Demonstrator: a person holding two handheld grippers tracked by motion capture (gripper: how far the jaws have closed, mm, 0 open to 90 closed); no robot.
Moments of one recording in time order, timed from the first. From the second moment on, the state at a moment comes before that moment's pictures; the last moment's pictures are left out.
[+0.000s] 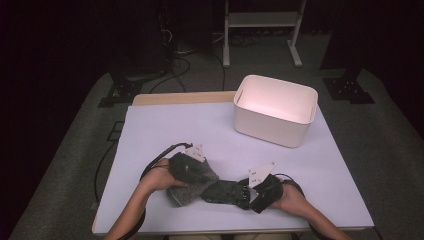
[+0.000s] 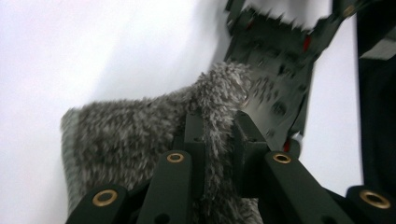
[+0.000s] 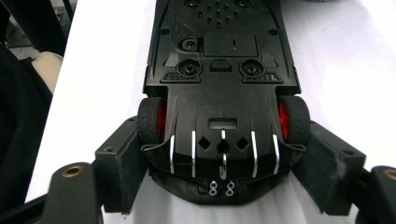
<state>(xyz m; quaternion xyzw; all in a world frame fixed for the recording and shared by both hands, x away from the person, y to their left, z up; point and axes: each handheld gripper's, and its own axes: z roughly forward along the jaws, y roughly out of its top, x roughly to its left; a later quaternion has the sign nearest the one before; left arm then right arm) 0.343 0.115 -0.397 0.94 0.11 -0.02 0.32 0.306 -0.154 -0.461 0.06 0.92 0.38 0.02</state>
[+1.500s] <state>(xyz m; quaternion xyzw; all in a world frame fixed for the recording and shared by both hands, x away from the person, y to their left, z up) 0.341 0.034 -0.390 0.94 0.04 -0.05 0.32 0.306 -0.154 -0.450 0.07 0.91 0.40 0.03</state>
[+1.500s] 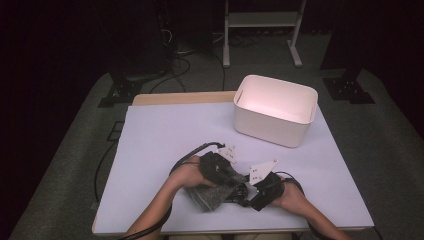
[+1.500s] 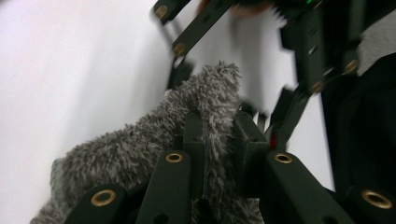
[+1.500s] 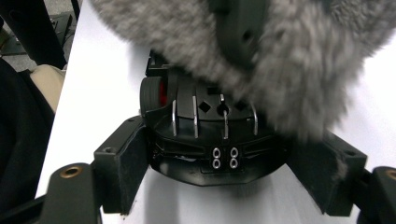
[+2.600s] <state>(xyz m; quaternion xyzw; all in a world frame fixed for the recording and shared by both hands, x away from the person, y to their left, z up) 0.335 0.062 -0.400 0.94 0.04 -0.08 0.32 0.310 -0.157 -0.457 0.07 0.91 0.40 0.02</state>
